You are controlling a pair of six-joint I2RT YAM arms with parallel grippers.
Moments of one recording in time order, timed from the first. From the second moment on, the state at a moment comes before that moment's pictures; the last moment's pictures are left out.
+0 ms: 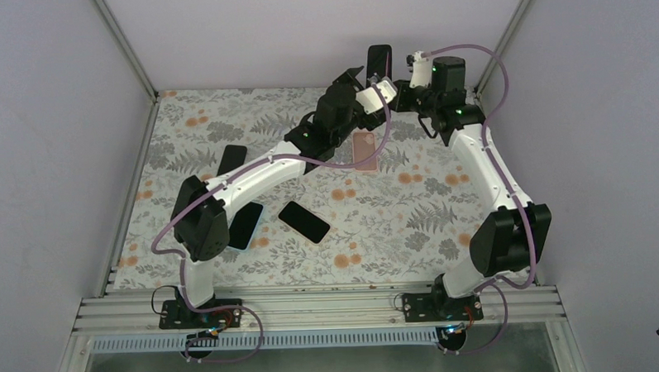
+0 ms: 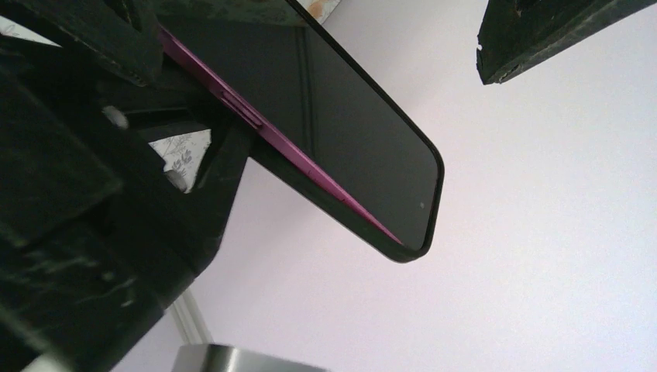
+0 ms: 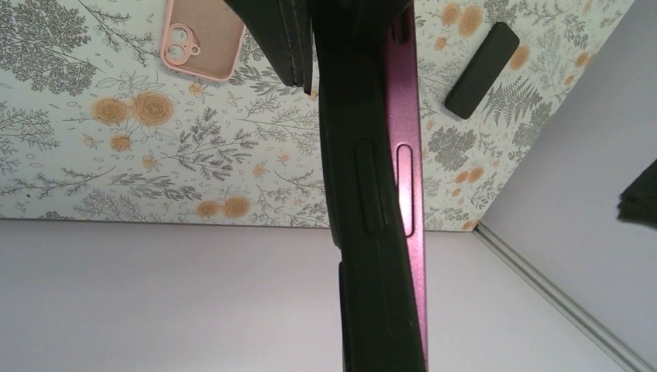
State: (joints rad) left arm -0.86 1.93 1.76 0.09 -0.27 0.54; right arm 0.16 1.56 1.49 -0.38 -0.43 0.24
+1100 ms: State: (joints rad) left arm -0.86 1.97 1.78 0.06 -0.28 0.51; right arm 0.16 1.52 1.46 -0.35 -0.44 0.24
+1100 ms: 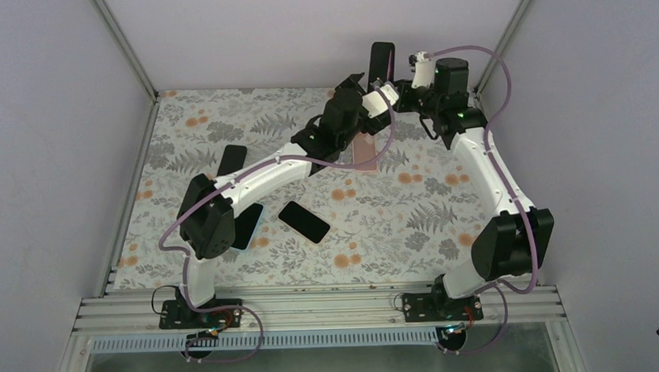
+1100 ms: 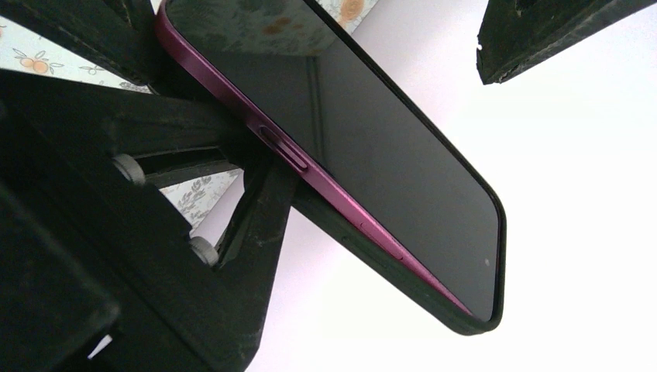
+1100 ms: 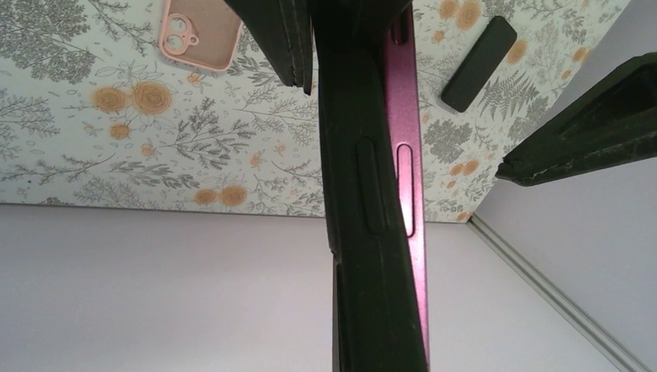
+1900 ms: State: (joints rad) left arm -0.96 2.16 1.57 1.20 -0.69 1.02; right arm 0.13 1.45 1.43 -0.36 -0.62 0.22
